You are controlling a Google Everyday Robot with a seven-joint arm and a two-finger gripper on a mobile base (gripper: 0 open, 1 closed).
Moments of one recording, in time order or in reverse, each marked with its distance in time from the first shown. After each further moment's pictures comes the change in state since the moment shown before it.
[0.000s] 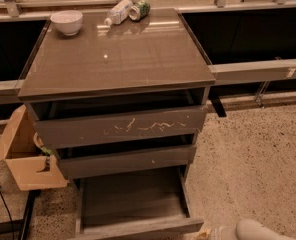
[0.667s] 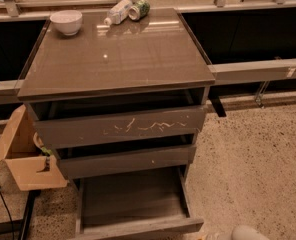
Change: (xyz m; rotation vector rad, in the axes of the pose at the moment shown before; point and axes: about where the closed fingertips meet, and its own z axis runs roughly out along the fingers) arm 0.014 0.015 0.037 -0.034 -0.043 -0.065
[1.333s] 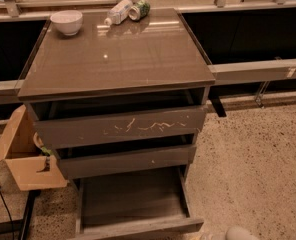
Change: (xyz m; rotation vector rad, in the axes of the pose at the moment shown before) arm 0.002 0.001 0.037 -0.014 -0.061 -0.055
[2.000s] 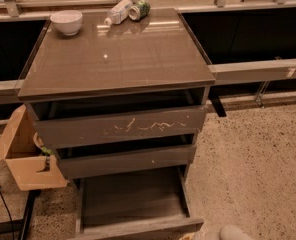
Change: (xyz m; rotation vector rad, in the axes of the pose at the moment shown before) arm -0.007 -0.012 0.031 0.010 -0.045 -0.037
